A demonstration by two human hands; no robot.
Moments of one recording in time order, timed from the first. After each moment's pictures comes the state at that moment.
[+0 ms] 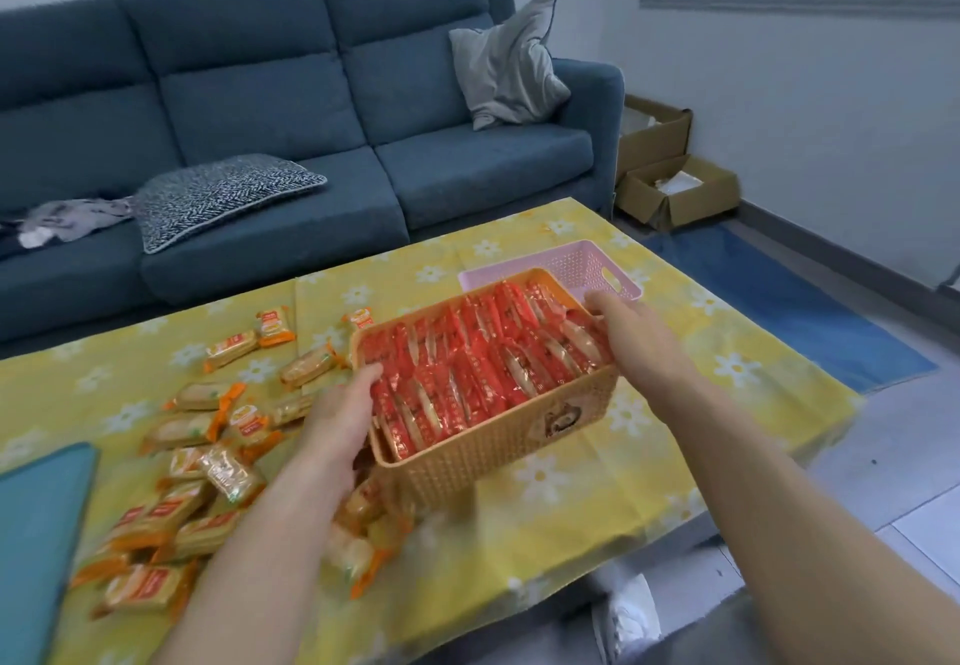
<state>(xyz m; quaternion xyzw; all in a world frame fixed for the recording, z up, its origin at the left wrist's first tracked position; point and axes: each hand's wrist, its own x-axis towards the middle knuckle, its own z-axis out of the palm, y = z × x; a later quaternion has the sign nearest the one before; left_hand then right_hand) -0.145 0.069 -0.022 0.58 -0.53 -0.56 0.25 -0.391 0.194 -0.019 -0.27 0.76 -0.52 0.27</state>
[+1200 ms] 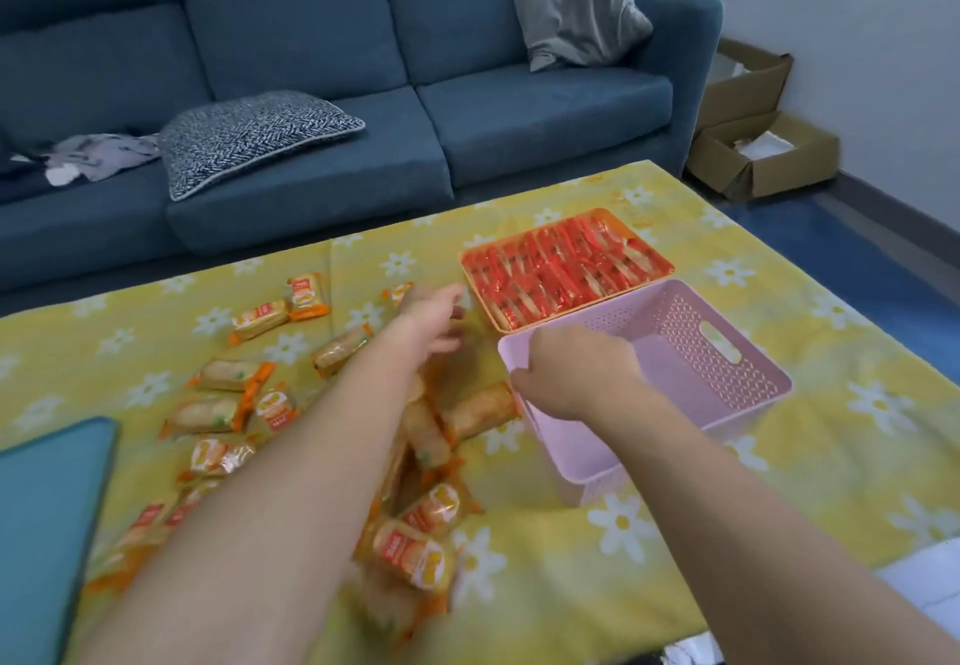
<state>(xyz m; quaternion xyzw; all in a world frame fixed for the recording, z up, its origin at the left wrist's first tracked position) -0.247 -0.112 -0.079 0.55 -0.57 -0.59 0.18 -0.336 0.062 -0.039 -0.54 0.83 -0.05 0.15</state>
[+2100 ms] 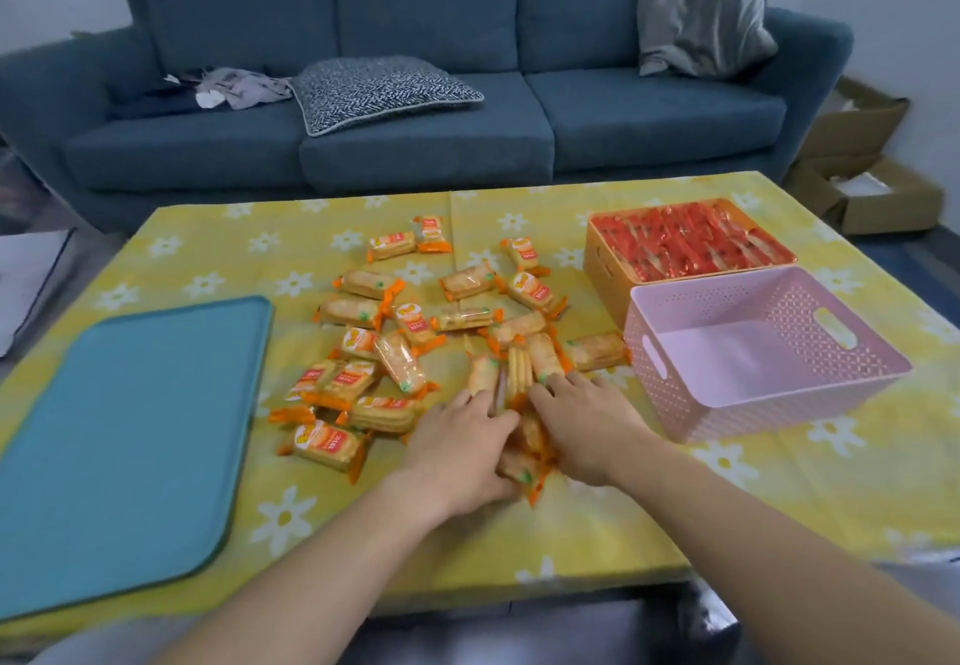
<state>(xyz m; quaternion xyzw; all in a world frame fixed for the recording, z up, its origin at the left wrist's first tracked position) -0.017 0.045 -0.120 0.36 -0.93 -0.05 -0.06 -0.189 0.092 -0.114 -0.73 0.67 0.14 0.02</state>
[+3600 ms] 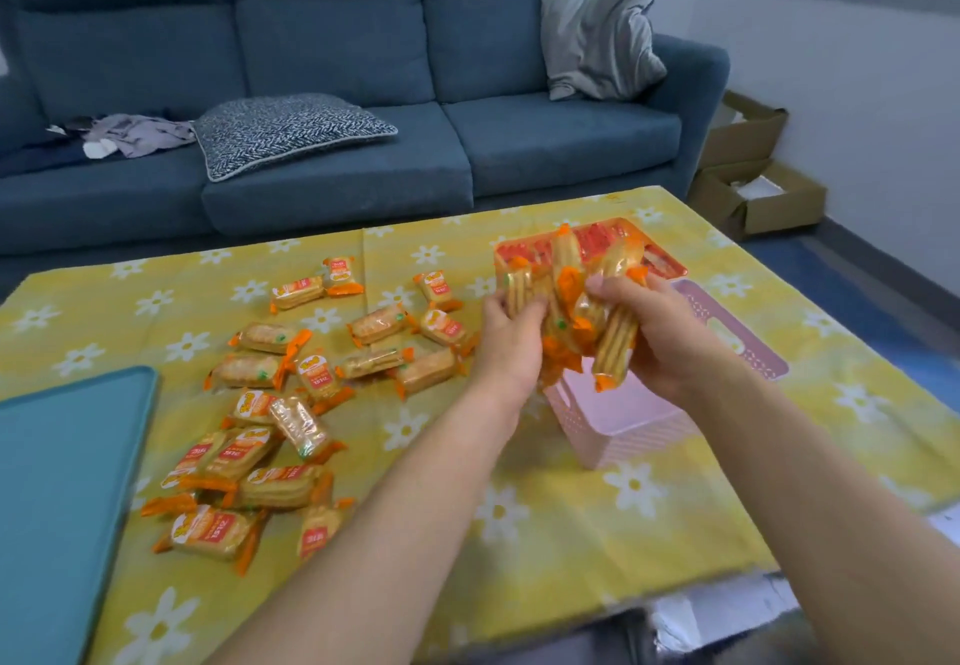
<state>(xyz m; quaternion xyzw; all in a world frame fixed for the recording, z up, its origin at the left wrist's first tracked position) -0.192 0.036 -0.038 0.45 -0.55 -0.64 0.31 -0.323 0.104 -0.016 -0.27 0.55 -0.65 0.46</state>
